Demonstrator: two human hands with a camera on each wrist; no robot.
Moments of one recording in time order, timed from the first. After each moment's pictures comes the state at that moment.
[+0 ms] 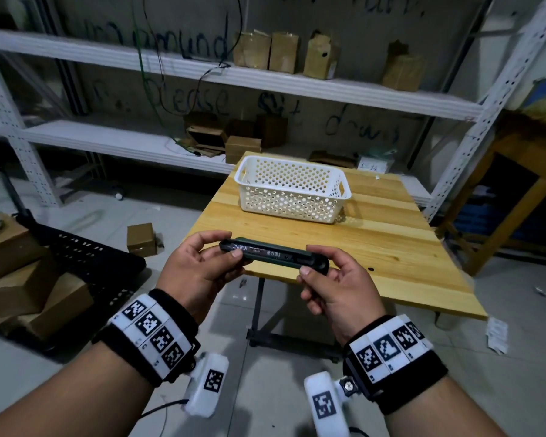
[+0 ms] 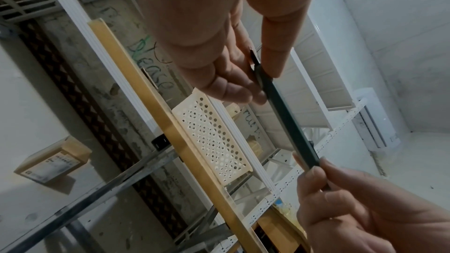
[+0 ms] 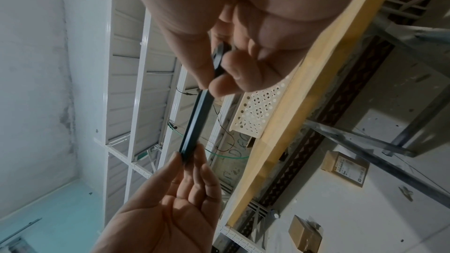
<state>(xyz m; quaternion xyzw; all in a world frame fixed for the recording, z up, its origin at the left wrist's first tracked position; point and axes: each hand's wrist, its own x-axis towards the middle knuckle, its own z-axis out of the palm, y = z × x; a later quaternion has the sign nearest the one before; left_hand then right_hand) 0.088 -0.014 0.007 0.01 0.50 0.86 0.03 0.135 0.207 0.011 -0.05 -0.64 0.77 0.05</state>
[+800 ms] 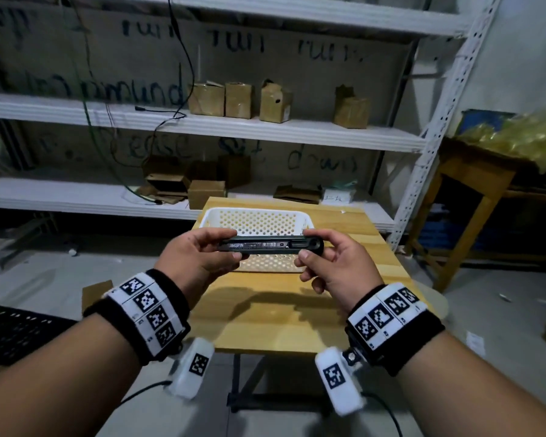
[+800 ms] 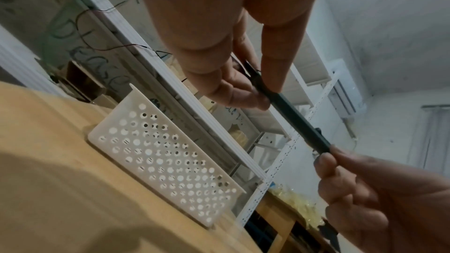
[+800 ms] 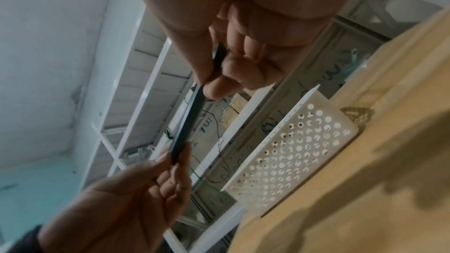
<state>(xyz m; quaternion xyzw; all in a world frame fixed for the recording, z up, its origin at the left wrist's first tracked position) -0.020 0.032 0.093 0.08 0.58 0.80 0.10 0.052 0.260 0.097 -0.03 -0.71 0.69 0.14</state>
